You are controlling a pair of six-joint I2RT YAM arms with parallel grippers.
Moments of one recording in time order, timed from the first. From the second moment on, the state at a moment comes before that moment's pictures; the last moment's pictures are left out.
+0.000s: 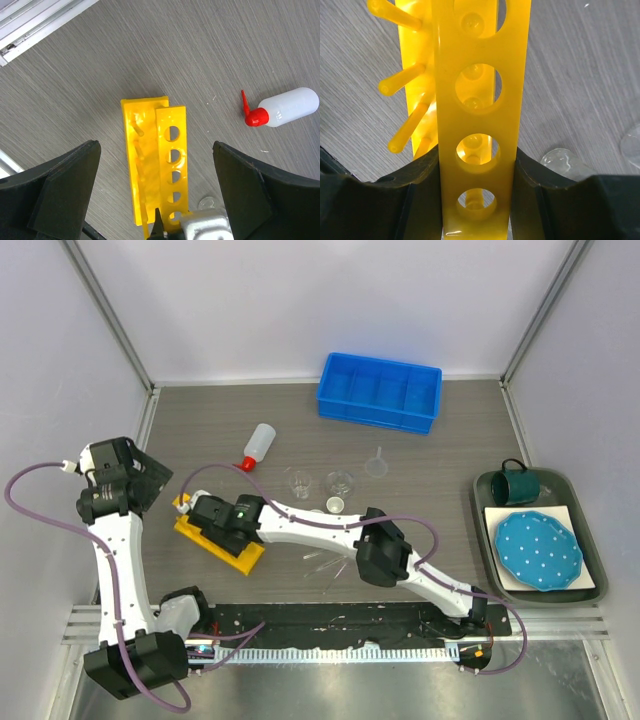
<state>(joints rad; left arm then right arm) 0.32 0.98 1.12 -0.99 -0.19 -0.68 1.30 2.44 2.30 -0.93 0.26 0.16</state>
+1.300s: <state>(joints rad) 0.13 0.95 1.05 -0.93 -0.13 -0.65 0.39 1.55 1.61 -0.89 0.50 0.34</state>
